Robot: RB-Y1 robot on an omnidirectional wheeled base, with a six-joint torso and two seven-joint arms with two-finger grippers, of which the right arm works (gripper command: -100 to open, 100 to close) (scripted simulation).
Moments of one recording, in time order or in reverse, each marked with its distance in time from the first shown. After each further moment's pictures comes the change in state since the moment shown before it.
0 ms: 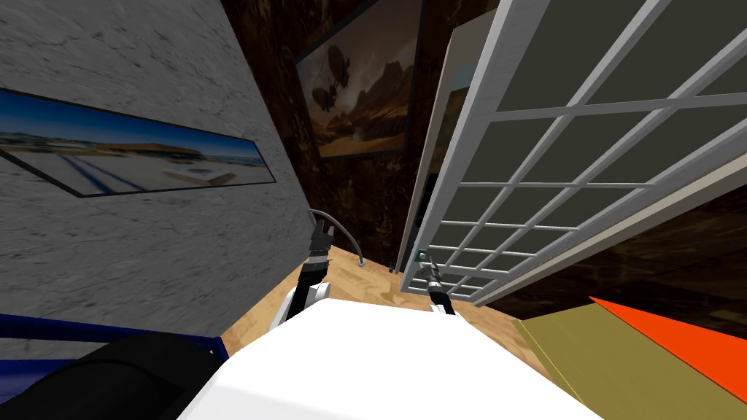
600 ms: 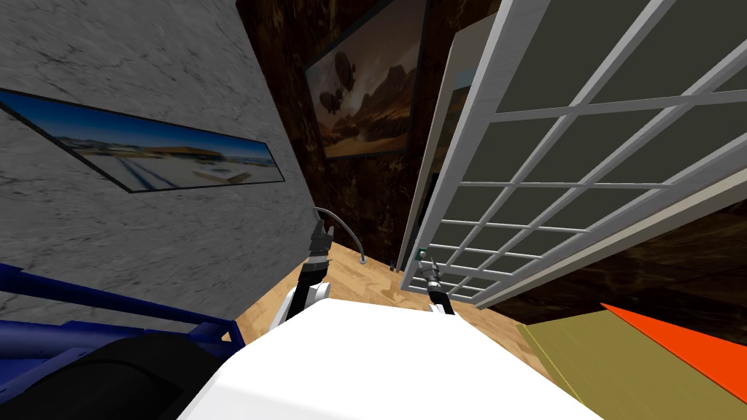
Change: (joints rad) arm 0.000 0.001 0.026 -0.004 -0.060 0.002 -0.151
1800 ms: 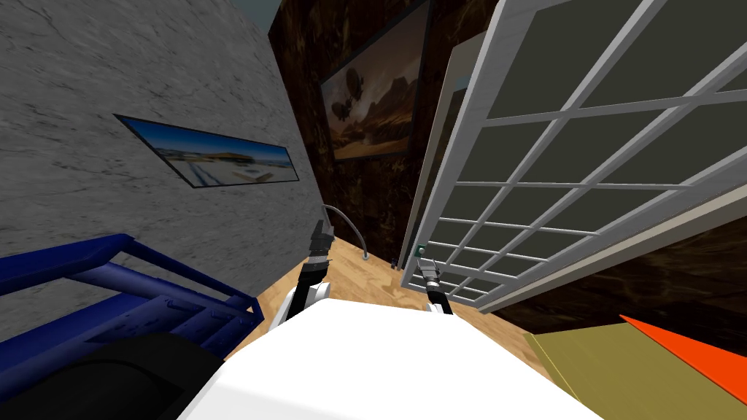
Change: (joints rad) arm 0.001 0.002 0.052 -0.009 -0.117 0.005 -0.297
